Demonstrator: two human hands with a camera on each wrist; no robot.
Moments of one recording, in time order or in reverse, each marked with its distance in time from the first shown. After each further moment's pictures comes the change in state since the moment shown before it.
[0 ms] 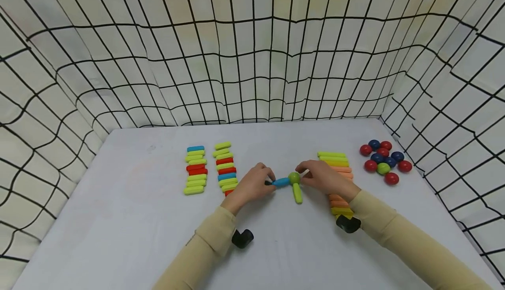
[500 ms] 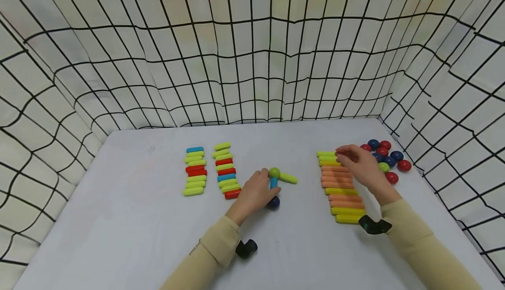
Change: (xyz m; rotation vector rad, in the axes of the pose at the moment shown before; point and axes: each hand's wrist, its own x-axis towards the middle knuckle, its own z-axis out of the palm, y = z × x) left_hand -0.010 0.013 0.016 -0.016 0.097 -0.178; right_hand -0.053 0.046 -0.040 0.262 0.411 0.330
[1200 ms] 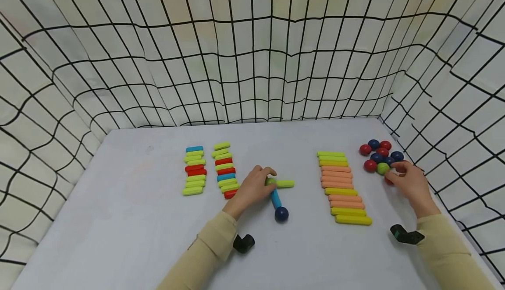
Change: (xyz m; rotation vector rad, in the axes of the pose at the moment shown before) left_hand 0.011 -0.013 -0.005 -0.068 -0.019 0.141; right_hand -0.028 0.090 -0.058 -0.150 0.180 0.294
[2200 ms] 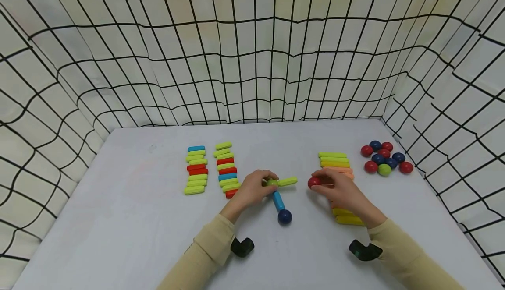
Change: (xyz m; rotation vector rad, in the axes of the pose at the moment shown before) left_hand -0.009 -0.008 0.000 -0.243 -0.020 -0.018; right_hand -0.052 -0.113 0.089 0.142 -0.366 -0.392
